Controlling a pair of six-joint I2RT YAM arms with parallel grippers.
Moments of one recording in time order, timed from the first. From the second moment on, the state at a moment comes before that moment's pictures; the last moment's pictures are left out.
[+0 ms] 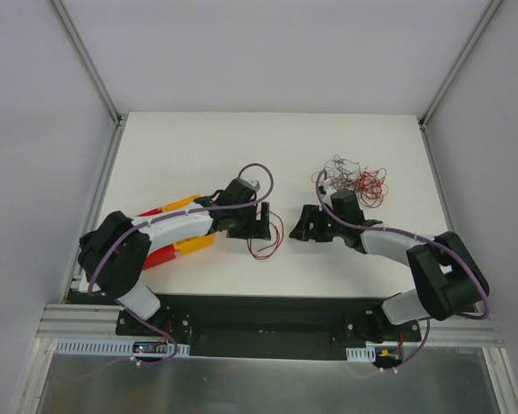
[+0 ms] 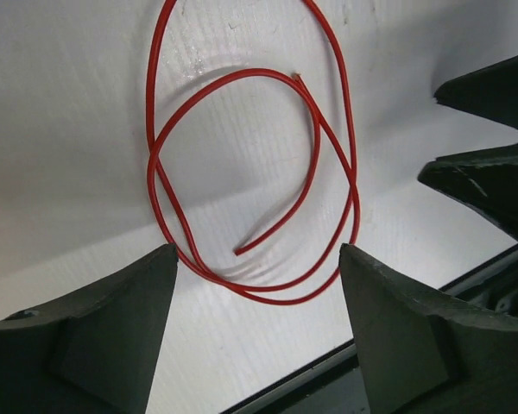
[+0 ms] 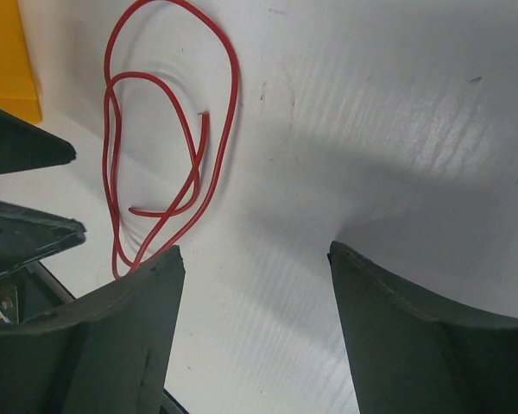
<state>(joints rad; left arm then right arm) -0.73 1.62 0.95 -0.32 0.16 -0.65 0.46 1.44 0.56 0.11 -0.39 0.49</state>
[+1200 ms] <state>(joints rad) -0.80 1.79 1.14 -0.45 -0.15 -0.36 0.48 1.50 0.60 0.13 -0.44 0.52</state>
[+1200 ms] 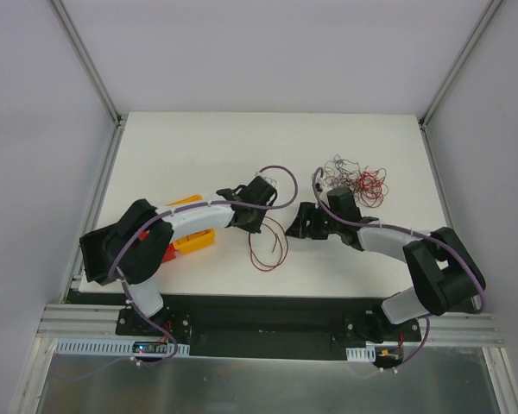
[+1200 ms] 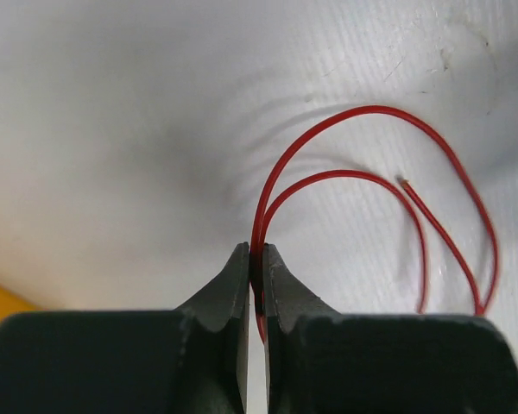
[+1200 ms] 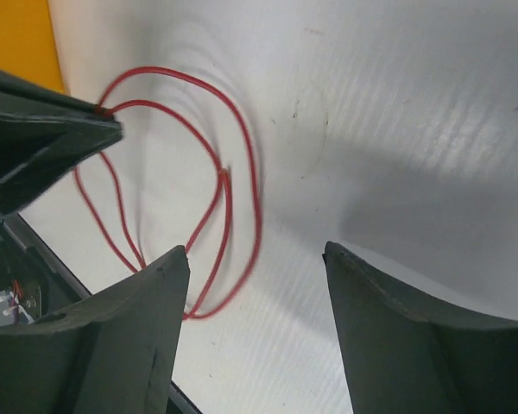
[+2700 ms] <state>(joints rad) -0.55 1.49 1.19 -0.91 -0.99 -0.31 0.43 1.38 0.56 0.12 -0.36 0.52</state>
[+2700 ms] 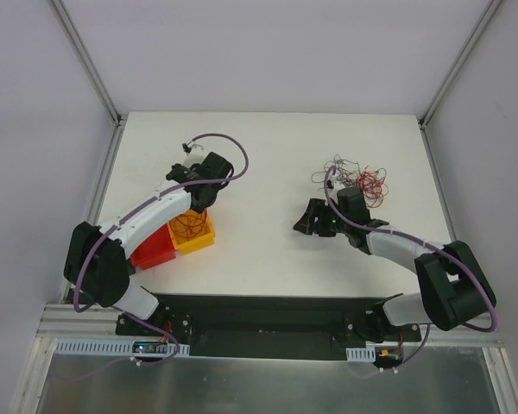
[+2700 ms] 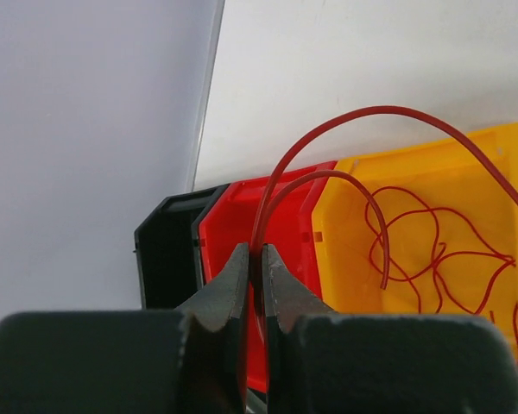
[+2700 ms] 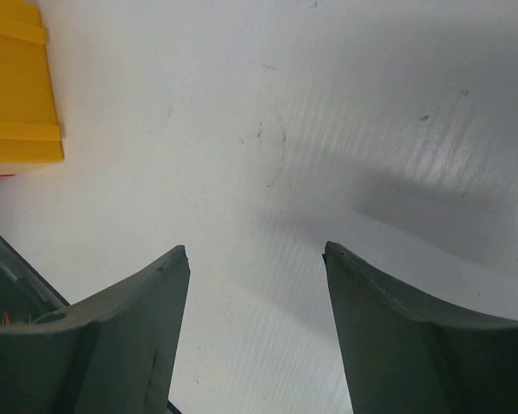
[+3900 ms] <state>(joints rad) -0.56 1.65 1.10 -0.88 -0.69 -0.52 0.42 1.38 0.56 0.12 -0.37 0.52</state>
